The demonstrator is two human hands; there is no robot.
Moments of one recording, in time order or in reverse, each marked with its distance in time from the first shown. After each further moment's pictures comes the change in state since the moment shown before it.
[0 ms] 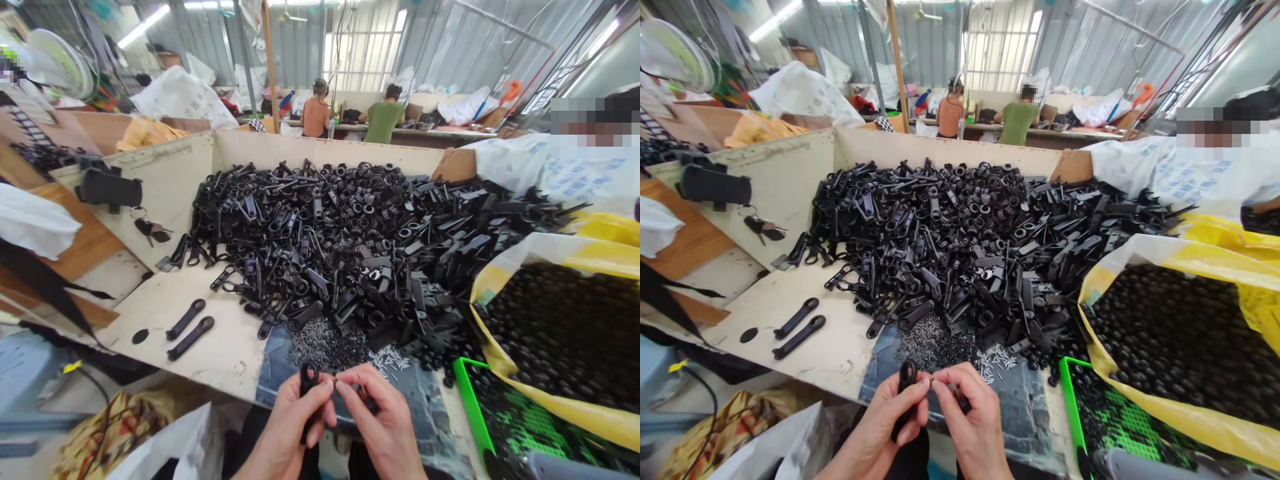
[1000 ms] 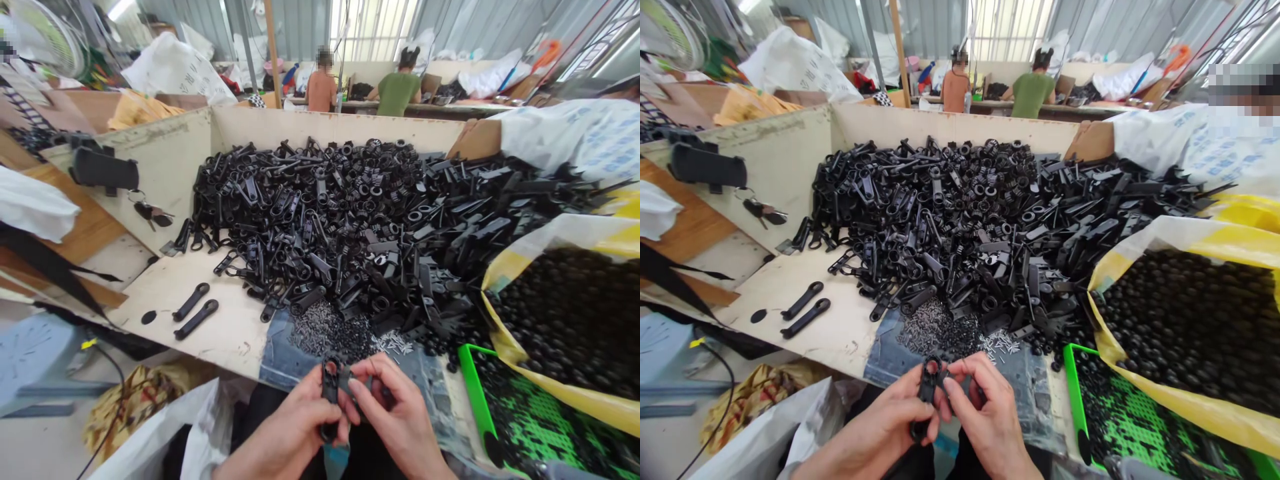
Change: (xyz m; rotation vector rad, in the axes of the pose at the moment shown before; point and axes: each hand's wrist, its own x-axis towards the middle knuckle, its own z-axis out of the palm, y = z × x) left_hand -0.027 0.016 0.016 -0.079 -0.137 -0.252; right_hand -0.013 0.011 -0.021 -0.107 -0.069 0.033
